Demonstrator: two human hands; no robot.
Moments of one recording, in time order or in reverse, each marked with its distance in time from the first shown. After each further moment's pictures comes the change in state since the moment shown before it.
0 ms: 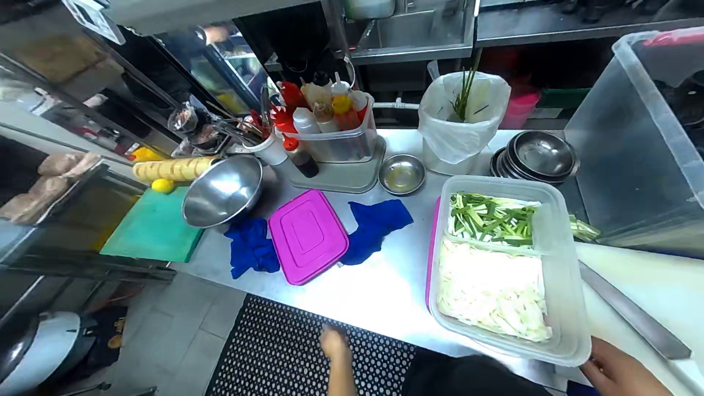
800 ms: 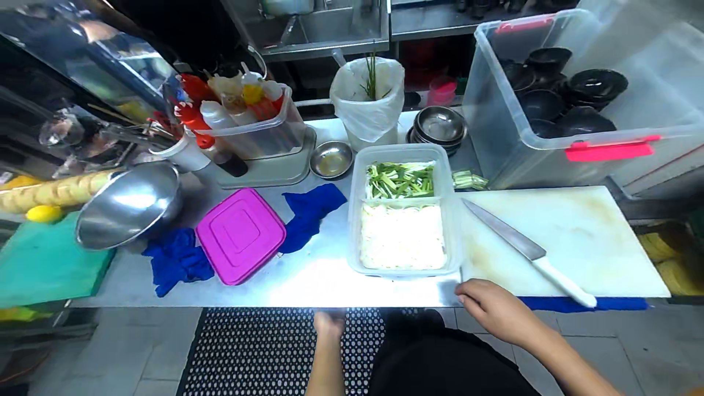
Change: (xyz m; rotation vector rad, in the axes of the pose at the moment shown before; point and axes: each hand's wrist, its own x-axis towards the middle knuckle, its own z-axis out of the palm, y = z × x) left_hand -0.100 -0.043 0.039 -0.454 -0.464 -0.234; right_hand -0.038 -0.010 0.029 -0.043 -0.018 -0.143
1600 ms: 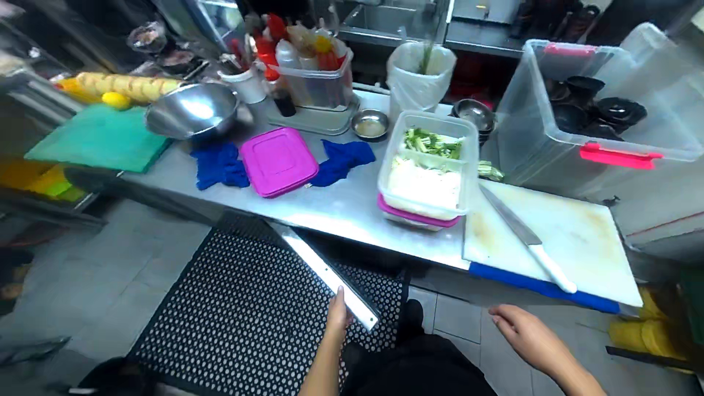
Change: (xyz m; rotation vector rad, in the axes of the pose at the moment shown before) left_hand -0.073 -0.077 -0.157 0.656 -0.093 -0.055; right_hand -0.134 0.035 0.046 -0.154 -0.131 0.199
